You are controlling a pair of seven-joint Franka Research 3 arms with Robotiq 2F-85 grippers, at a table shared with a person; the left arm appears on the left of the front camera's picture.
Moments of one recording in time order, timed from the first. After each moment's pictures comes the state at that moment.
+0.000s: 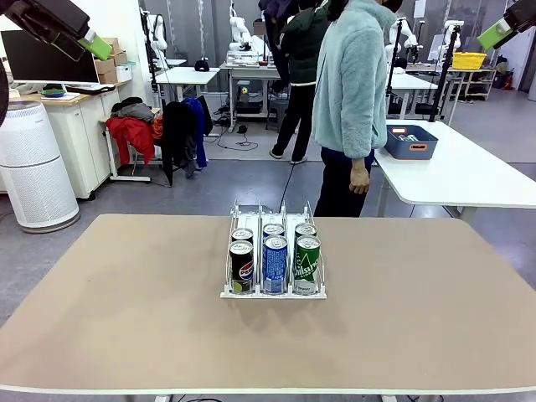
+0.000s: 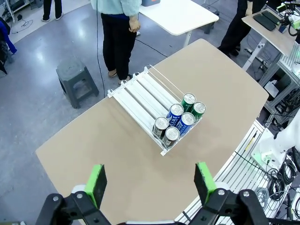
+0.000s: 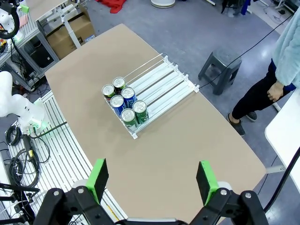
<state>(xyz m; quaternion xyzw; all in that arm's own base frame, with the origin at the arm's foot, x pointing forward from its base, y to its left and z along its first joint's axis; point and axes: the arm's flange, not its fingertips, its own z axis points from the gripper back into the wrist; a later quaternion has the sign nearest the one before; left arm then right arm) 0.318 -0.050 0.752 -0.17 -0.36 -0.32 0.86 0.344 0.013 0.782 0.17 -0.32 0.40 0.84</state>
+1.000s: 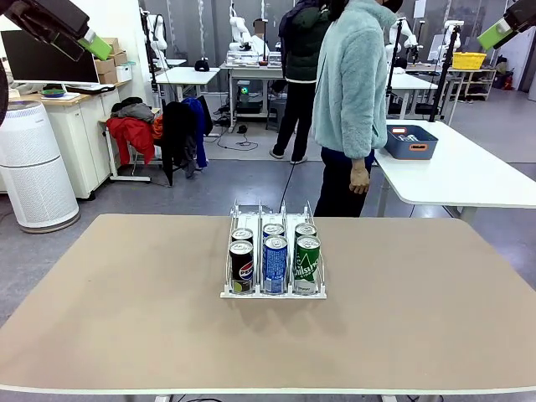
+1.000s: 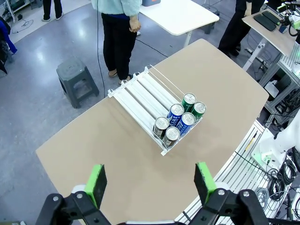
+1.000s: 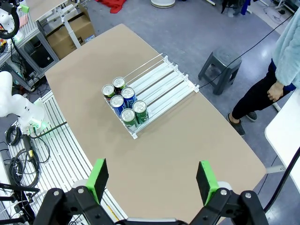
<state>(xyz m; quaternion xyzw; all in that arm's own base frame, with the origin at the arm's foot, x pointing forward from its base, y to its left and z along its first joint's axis) 0.318 -0.049 0.752 -0.17 -0.36 -0.32 0.86 0.344 0.013 0.782 0.17 -0.32 0.40 0.84</state>
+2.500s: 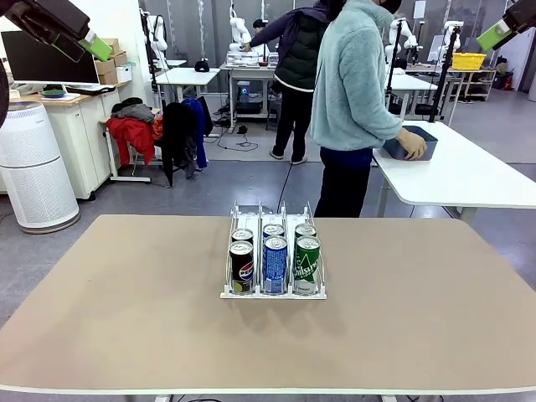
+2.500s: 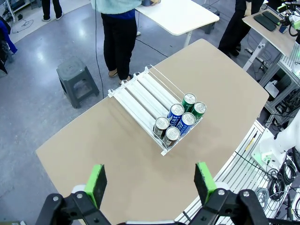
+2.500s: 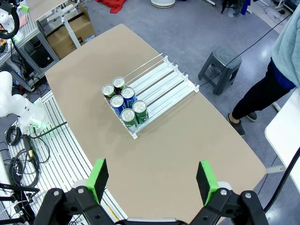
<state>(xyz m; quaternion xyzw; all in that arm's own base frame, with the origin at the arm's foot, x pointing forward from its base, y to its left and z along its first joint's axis) 0.318 -0.049 0.752 -0.17 -0.36 -0.32 0.86 0.344 0.013 0.782 0.17 -0.32 0.40 0.84</state>
